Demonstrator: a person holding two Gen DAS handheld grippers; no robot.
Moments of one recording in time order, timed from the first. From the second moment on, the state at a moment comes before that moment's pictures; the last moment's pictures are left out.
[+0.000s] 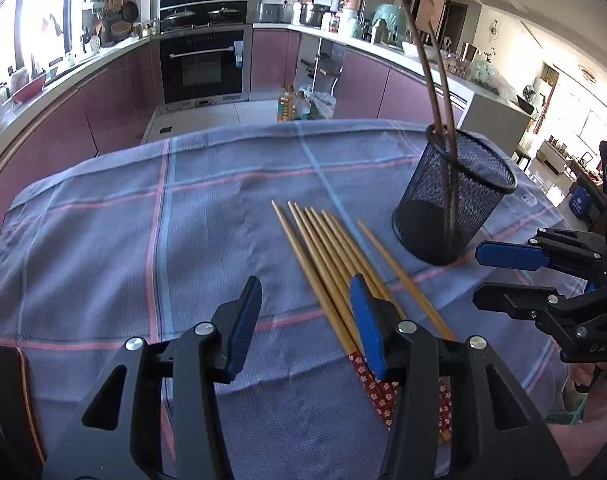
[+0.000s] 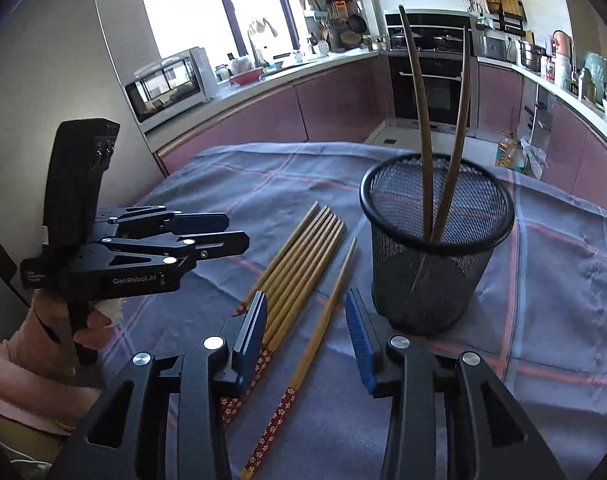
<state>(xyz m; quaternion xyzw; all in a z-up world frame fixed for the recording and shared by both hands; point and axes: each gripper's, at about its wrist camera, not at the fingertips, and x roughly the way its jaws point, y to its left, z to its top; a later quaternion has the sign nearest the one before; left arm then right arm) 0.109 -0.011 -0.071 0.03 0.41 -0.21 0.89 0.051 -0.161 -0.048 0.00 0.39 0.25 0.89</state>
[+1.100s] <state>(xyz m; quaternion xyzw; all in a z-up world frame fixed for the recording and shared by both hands) 0.126 -0.037 -0.111 0.05 0.44 -0.18 0.88 0.065 -0.145 -0.081 -0.03 0.42 0.19 0.89</state>
